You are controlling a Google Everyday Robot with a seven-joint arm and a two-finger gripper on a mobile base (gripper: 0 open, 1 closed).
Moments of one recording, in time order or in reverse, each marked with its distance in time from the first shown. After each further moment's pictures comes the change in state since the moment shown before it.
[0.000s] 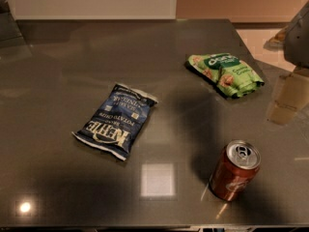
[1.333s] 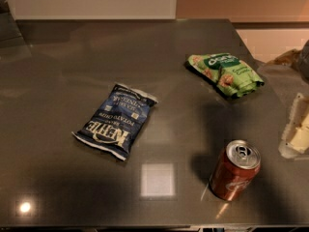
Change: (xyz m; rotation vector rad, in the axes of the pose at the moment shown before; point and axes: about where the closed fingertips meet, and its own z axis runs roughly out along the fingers) arm -0.001 0.050 0.002 -0.225 -0.249 -0.038
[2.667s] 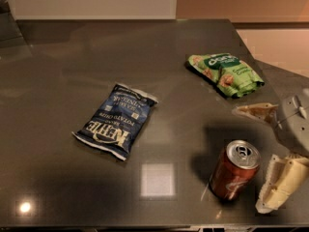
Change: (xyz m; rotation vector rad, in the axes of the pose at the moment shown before) arm 0.007 0.057 0.072 -0.016 -0.104 -0.133
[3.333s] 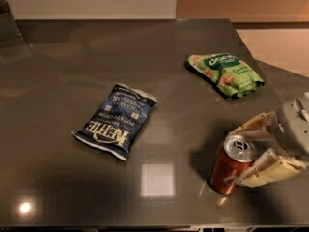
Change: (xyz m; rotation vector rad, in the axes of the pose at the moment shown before) arm -0.005 0.006 0.003 -0.019 -0.064 0.004
